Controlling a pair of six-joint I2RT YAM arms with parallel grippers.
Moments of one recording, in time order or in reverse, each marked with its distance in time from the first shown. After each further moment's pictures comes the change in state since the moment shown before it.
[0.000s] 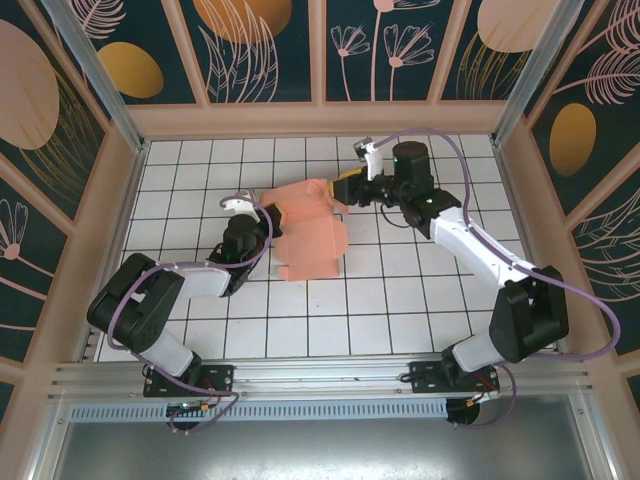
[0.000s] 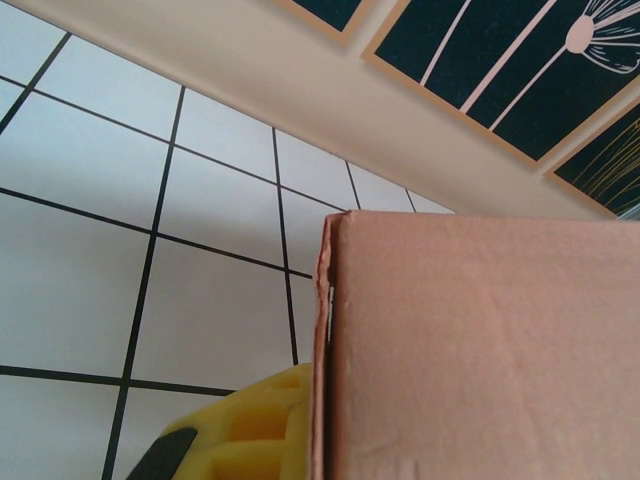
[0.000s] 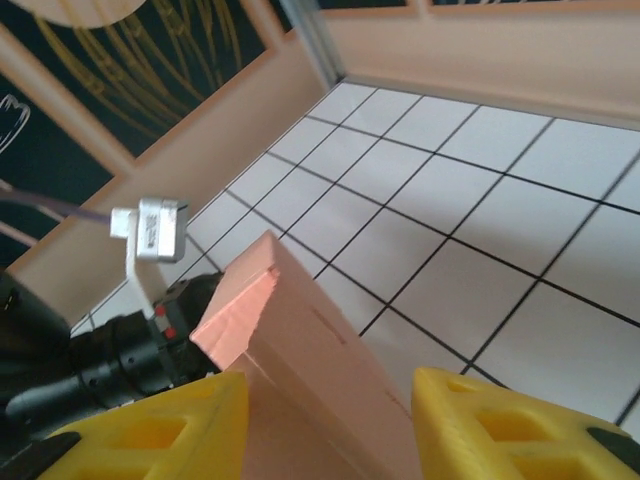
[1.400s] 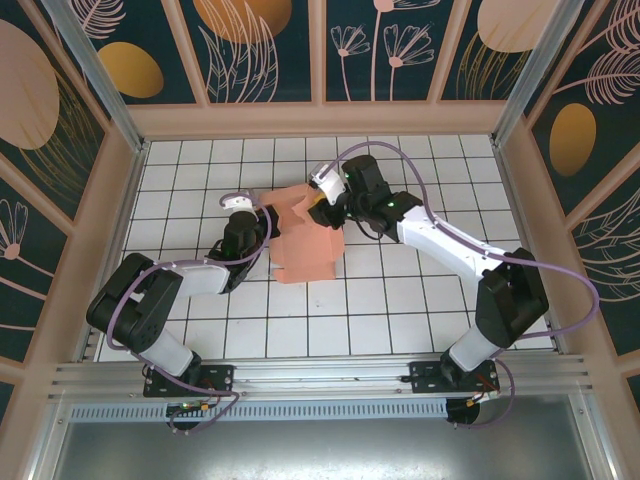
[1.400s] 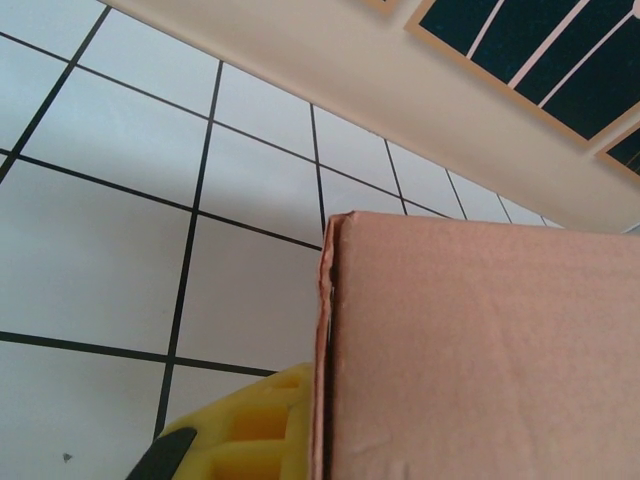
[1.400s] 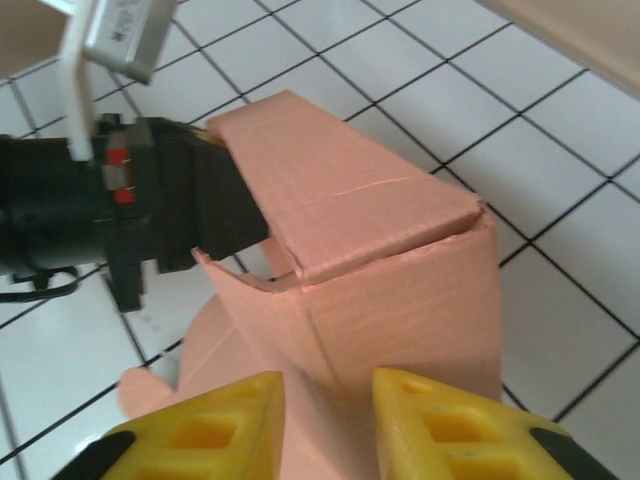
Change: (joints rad) left arm 0.014 -0.002 0.022 -0.100 -0.005 -0.003; right arm 0.223 0.117 0.106 -0.211 0.345 -0.354
